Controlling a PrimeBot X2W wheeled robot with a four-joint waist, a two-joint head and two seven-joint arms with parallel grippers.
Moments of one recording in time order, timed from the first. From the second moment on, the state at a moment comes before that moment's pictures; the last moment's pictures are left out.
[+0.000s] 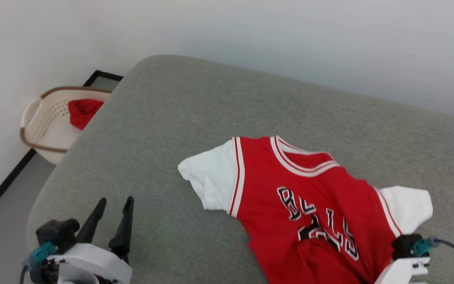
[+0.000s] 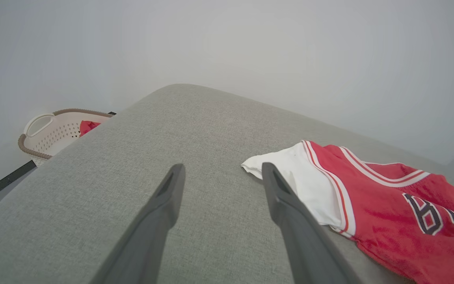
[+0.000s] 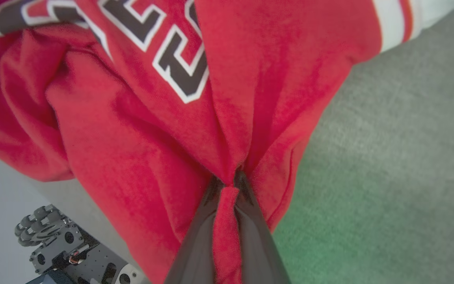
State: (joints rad) left arm -0.15 0.41 -0.31 0.30 -0.71 -0.02 -0.26; right arm 0.05 -0.07 -0.02 0.01 0.25 0.13 0.85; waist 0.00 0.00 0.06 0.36
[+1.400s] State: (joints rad) left arm -0.09 0.57 -0.24 0.15 -0.71 0.00 -0.14; right arm 0.09 -0.06 -0.03 -0.13 0.24 0.13 0.33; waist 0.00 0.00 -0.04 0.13
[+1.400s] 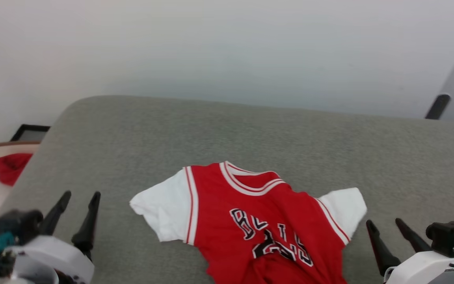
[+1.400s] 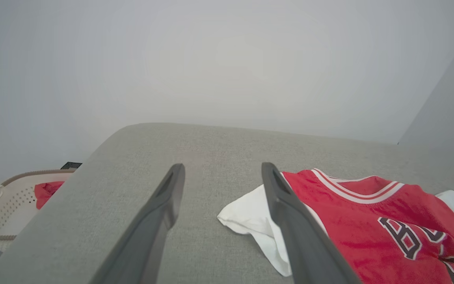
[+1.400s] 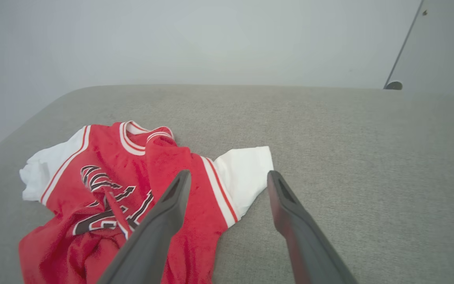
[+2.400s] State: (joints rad) left arm -0.55 0.66 -0.36 0.66 -0.91 -0.08 0.61; right arm -0.03 -0.06 -0.07 -0.09 0.23 0.13 0.22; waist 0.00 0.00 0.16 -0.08
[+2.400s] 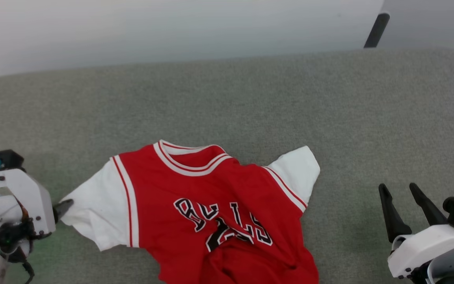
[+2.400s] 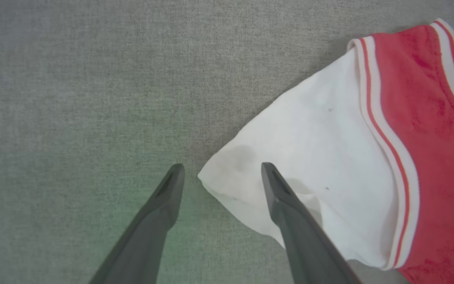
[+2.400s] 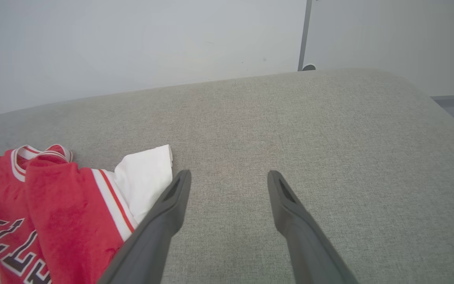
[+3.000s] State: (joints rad) left arm -0.66 0.61 -0.40 0.85 -0.93 -0.10 0.69; right arm -0.08 -0.06 -0.08 -0.10 0.25 0.13 0.27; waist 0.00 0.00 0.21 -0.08
